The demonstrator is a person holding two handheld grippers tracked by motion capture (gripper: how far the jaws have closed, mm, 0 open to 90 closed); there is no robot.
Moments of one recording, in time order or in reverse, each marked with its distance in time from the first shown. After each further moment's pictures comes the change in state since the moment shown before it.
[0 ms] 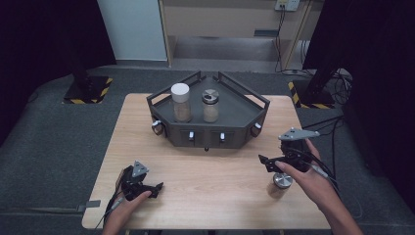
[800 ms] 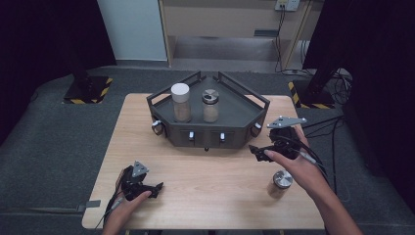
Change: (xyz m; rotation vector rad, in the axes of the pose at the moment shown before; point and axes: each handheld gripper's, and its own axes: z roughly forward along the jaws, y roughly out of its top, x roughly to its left) left arm 0.000 0.000 0.000 0.000 0.000 0.000; right arm 0.004 0.036 0.017 -0.007 0.025 -0.027
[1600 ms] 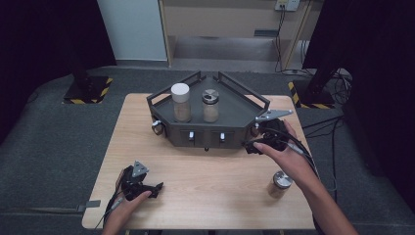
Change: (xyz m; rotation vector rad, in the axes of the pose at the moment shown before) left arm 0.000 0.000 0.000 0.000 0.000 0.001; right arm 0.005 0.023 0.022 0.004 0.013 -0.016
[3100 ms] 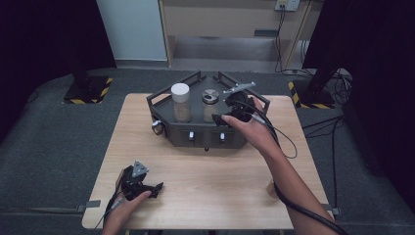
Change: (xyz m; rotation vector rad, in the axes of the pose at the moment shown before) left arm 0.000 0.001 0.000 0.003 -0.001 0.000; right arm 0.015 0.079 0.070 -0.021 0.001 -0.007
